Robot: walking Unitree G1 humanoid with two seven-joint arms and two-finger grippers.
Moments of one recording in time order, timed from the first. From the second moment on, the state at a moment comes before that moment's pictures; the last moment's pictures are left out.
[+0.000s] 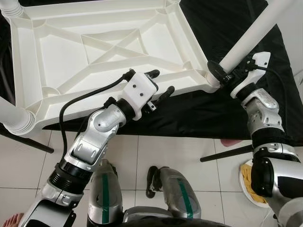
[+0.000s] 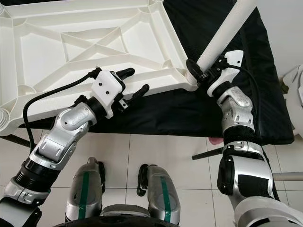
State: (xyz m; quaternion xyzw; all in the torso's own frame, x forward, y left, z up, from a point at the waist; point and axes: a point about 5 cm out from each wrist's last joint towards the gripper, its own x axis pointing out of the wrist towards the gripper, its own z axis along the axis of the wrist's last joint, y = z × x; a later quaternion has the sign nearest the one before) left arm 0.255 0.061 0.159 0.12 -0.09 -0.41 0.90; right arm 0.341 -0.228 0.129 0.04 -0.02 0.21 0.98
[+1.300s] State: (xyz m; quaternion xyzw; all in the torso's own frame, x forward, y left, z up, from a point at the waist) left arm 0.254 0.059 0.159 0.12 -0.10 -0.41 0.90; right arm 0.338 -0.161 0.133 0.11 -0.05 -0.10 0.99
